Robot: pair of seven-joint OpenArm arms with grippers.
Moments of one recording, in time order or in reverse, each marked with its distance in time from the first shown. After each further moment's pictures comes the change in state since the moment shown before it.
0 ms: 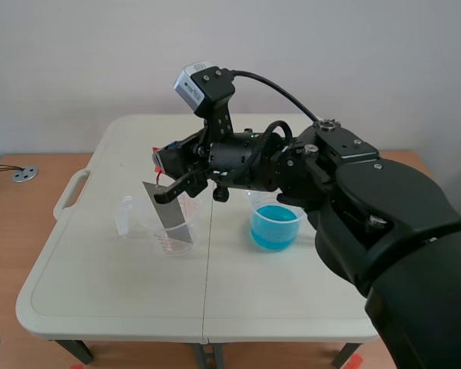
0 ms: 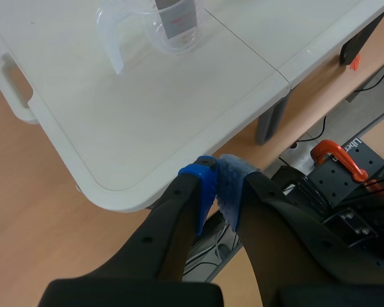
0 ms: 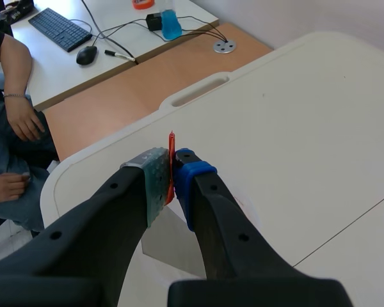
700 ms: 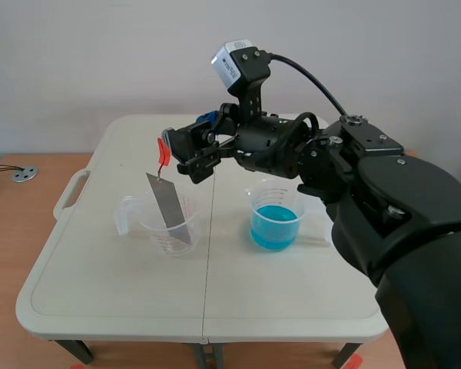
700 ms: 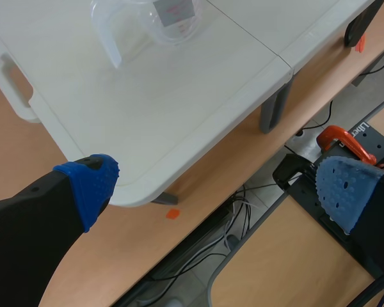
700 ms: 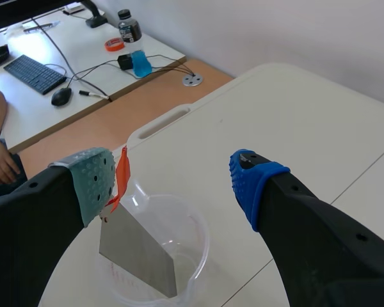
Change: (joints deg) left arm 0.0 0.0 0.0 0.0 3.2 0.0 0.2; right arm 0.0 0.0 7.4 0.0 -0.5 0.0 5.3
